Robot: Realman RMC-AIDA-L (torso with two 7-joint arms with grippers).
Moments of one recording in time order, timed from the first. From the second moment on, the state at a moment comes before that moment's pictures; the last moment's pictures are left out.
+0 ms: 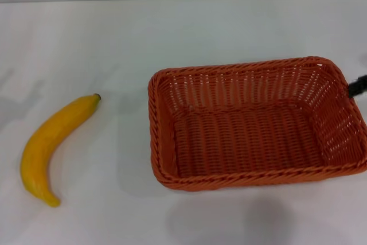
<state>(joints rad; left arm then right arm) -0.14 -2.01 -2.32 -0.59 0.90 -1.56 1.99 0.65 1.94 -0.71 -1.19 0.66 1.83 -0.52</state>
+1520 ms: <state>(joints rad) -0.57 -1.93 -2.42 -1.16 2.62 -1.77 0.90 0.41 1.93 -0.45 -1.02 1.19 1.62 -1.02</state>
